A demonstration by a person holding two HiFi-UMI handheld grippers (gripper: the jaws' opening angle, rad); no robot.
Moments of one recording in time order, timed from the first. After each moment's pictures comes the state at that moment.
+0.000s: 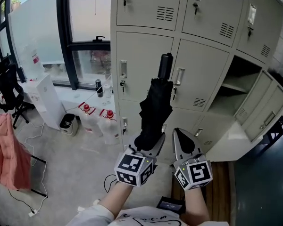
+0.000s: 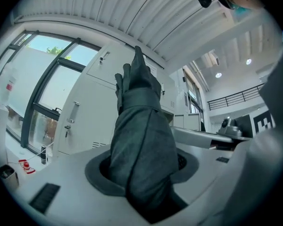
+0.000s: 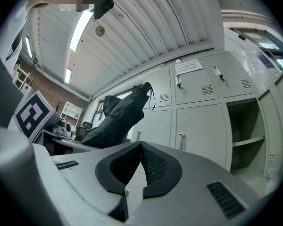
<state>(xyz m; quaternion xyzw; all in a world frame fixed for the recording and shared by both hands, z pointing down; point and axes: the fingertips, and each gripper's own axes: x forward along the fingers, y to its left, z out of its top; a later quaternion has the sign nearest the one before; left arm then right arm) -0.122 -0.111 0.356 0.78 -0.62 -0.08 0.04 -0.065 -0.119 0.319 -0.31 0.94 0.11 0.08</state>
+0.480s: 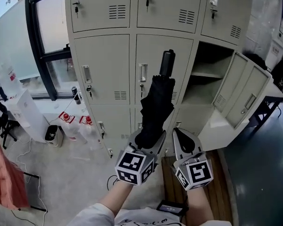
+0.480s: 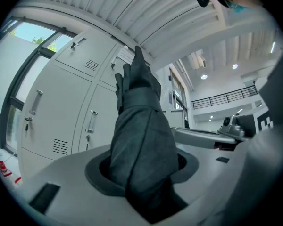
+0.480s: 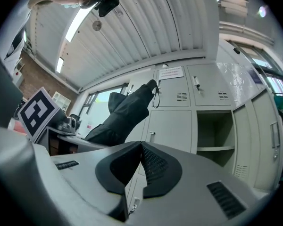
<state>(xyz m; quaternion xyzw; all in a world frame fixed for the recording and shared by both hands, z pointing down) -0.001 -0.160 0.350 0.83 -0.55 -0.06 0.03 0.053 -0.151 0.318 -0.39 0.91 0.14 0.06</state>
